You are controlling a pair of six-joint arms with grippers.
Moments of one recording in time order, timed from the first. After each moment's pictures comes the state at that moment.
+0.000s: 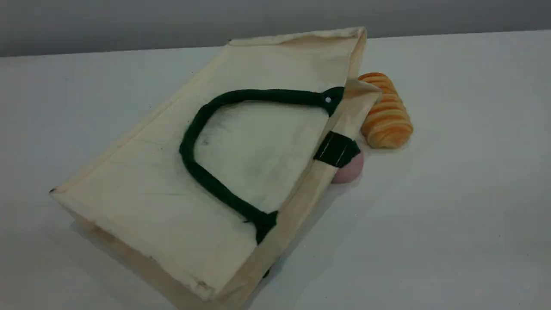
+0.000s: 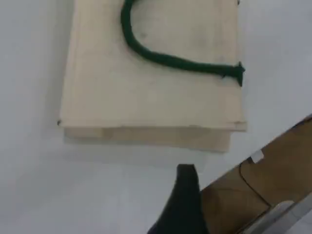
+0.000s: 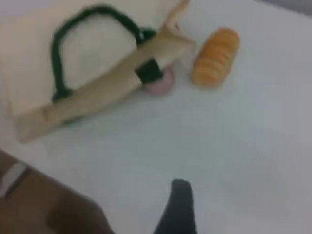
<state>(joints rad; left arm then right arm) -0.31 0.32 -0.59 -0.27 1.10 0.25 0.30 0.16 -0.55 0.18 1.14 -0.23</state>
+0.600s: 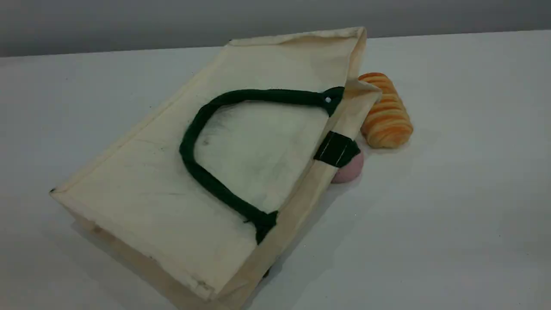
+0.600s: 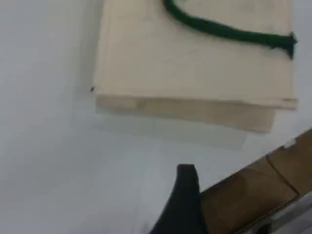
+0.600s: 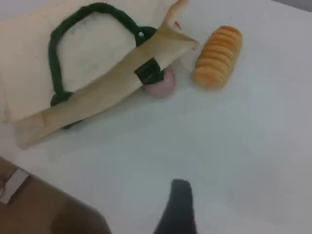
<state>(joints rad) -0.31 0.32 -0.51 -0.14 1.08 0.17 0.30 0.16 -0.51 0.20 1.08 -0.23</state>
